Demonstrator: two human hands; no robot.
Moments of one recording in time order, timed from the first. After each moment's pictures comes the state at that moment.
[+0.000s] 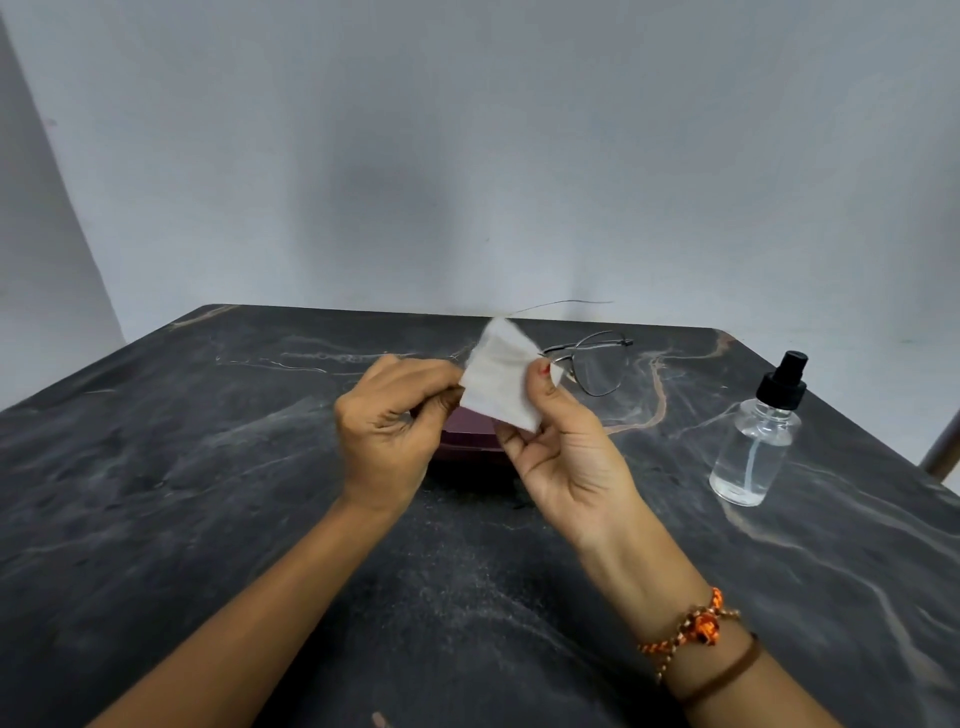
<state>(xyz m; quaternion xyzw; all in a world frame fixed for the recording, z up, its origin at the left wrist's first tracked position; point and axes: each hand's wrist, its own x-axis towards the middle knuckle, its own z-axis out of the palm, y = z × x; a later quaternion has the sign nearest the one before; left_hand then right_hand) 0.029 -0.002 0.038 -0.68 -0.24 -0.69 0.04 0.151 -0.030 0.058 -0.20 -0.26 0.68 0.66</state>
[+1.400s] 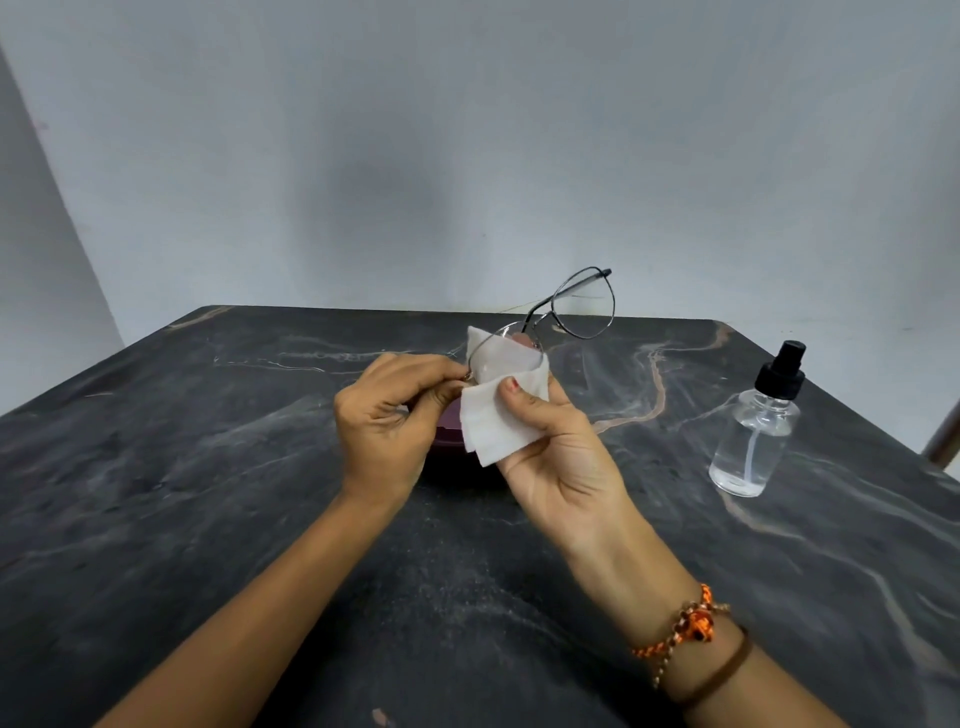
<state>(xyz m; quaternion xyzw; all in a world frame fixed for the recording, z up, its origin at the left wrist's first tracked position) 0.030 0.004 0.035 -0.66 -0.24 -0.71 -0.02 0.146 -0.031 0.055 -0.13 -0.26 0.71 0.64</state>
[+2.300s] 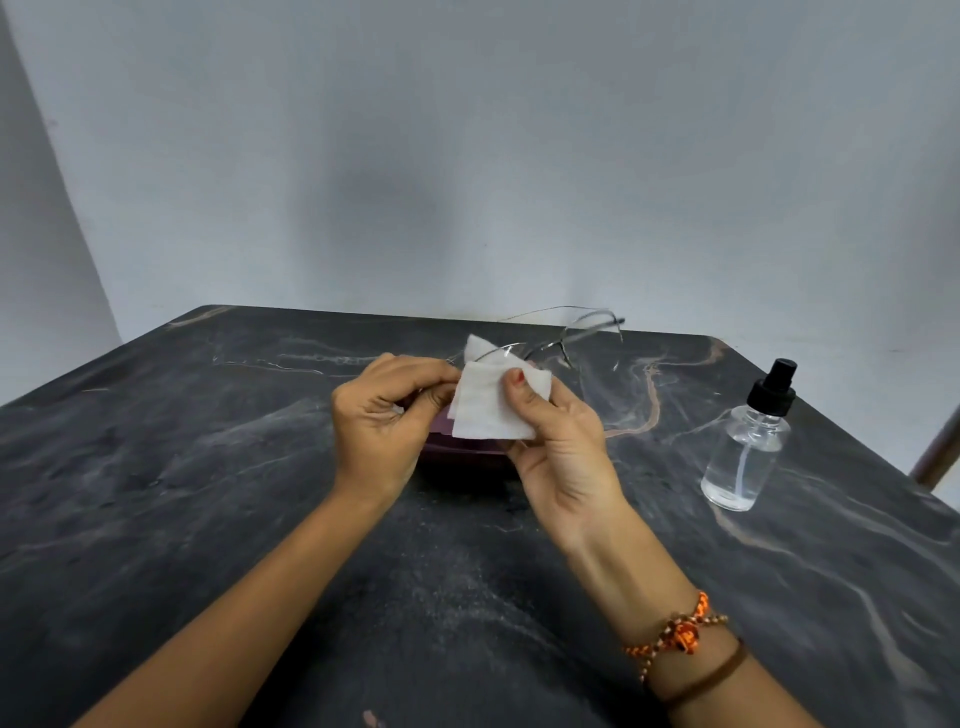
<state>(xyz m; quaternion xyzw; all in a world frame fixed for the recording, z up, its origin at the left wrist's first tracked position) 0.025 0.008 0.036 -0.66 -0.26 -0.70 -0.04 0.149 -0.034 0.060 -0.24 -0.33 0.63 0.66</state>
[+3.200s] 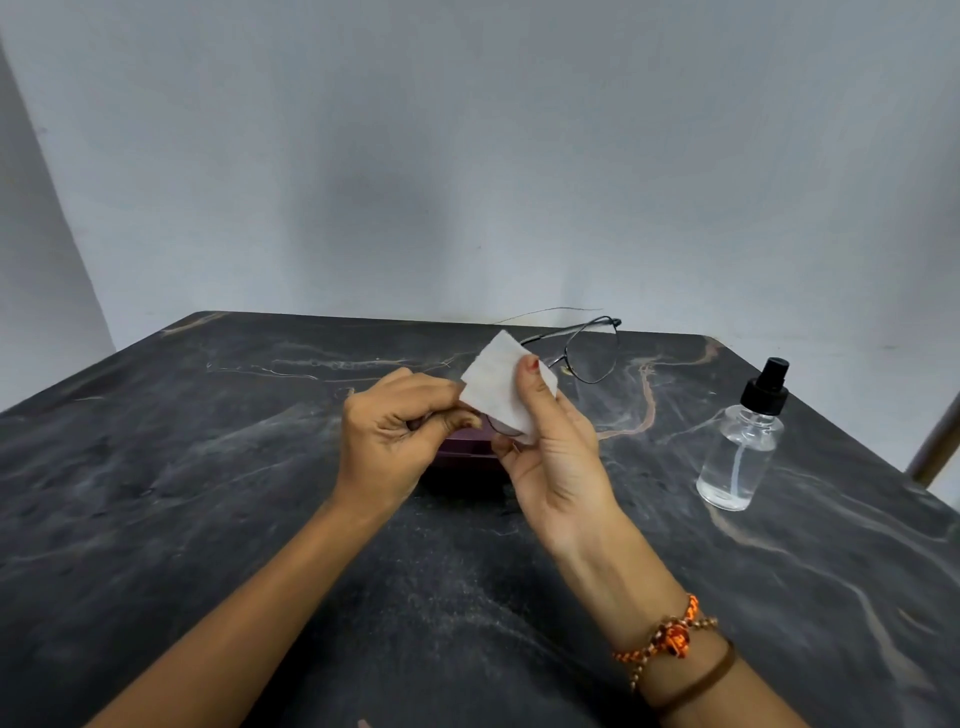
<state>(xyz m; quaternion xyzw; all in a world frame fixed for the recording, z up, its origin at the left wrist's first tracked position) 0.029 0.002 0.038 -0.73 -0.22 -0.64 -0.05 0.148 -0.032 0.058 -0.25 -0.29 0.62 0.68</state>
